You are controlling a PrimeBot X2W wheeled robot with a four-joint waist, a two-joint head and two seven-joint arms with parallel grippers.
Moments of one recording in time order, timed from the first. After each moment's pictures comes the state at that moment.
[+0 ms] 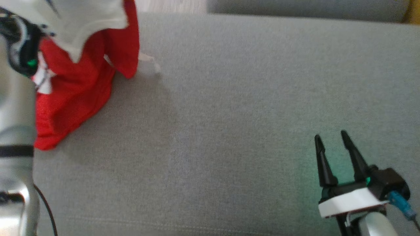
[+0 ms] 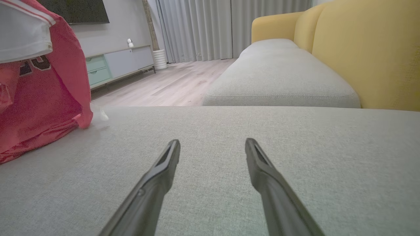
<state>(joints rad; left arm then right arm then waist) -1.00 0.29 -0.16 0.70 -0.31 -0.12 -0.01 0.01 -0.11 0.09 0.17 0.16 0.13 -0.25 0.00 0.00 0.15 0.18</state>
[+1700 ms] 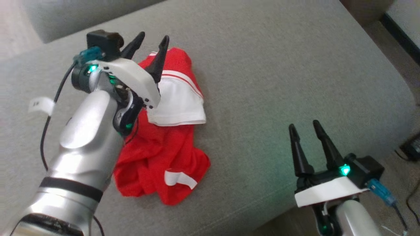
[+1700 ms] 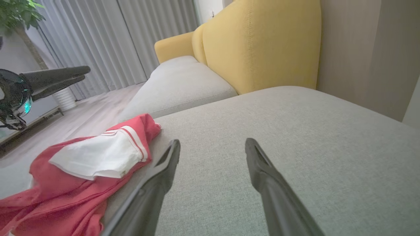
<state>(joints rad) -0.81 0.14 -0.54 0.72 -0.55 -0.11 -0.06 -0.07 -0.05 0.21 0.21 0.27 0.13 -0.25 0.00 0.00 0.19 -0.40</state>
